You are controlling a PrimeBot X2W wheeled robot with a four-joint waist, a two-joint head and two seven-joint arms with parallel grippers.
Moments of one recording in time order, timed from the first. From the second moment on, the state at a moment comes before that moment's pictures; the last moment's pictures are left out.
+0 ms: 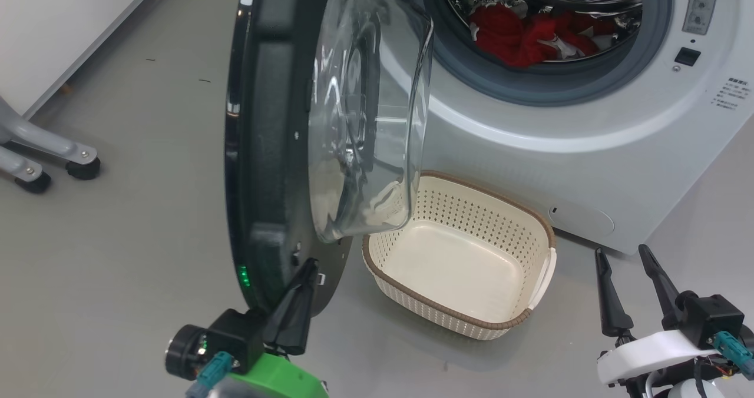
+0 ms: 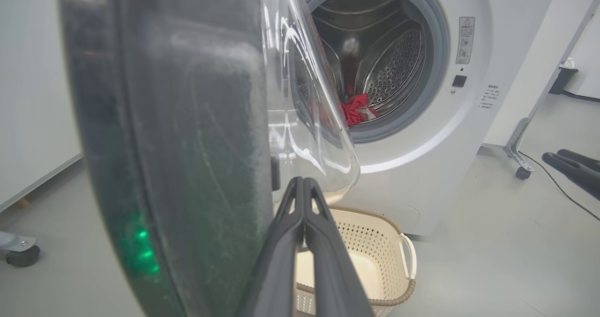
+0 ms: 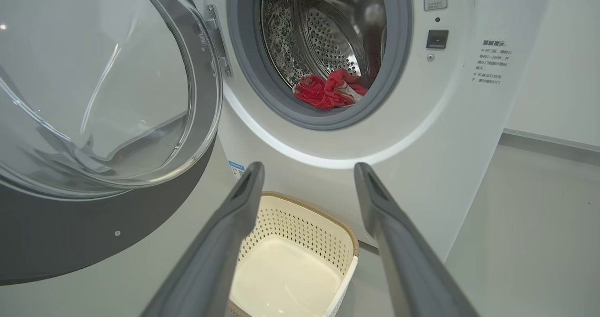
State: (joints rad) left arm -0.02 0.06 -0.47 0.00 -0.38 0.08 -0.13; right arm 0.05 -0.06 -0.03 0.19 0.21 0.12 -0.26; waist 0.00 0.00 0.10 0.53
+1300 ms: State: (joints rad) left arm -0.13 0.11 -0.07 0.22 -0.45 0.11 -0.19; right arm 0.02 -0.07 0.00 0.16 0.20 0.12 -0.26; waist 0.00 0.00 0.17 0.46
